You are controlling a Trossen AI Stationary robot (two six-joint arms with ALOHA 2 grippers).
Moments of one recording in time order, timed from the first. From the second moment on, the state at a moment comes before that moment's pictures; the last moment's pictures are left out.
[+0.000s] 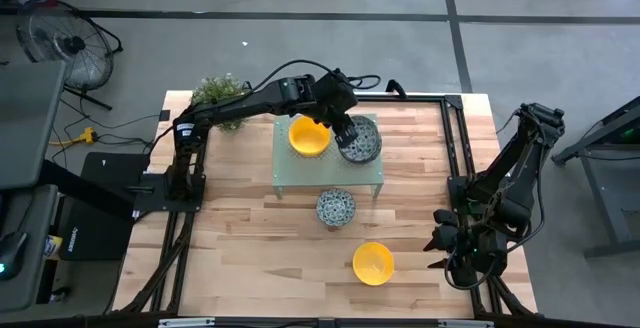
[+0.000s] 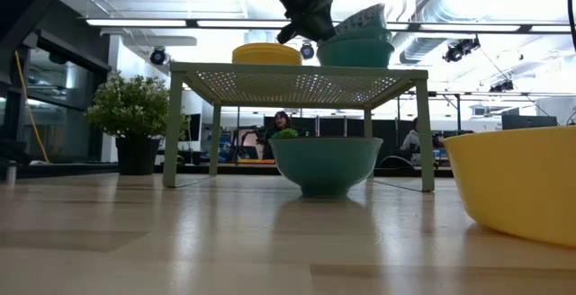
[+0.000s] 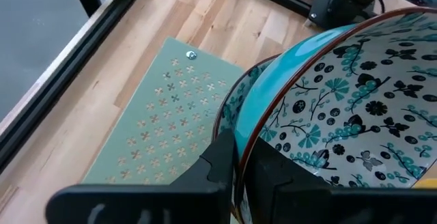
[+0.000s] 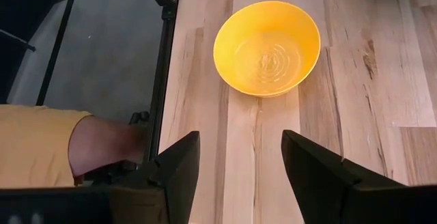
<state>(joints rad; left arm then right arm) 0.27 1.98 2.07 -0.86 0.03 -0.21 1.06 1.09 0.85 -0.70 0.38 0.99</state>
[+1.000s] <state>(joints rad) 0.27 1.97 2.18 -1.03 0.10 -0.21 1.06 1.09 0.85 -0.70 0.37 1.00</state>
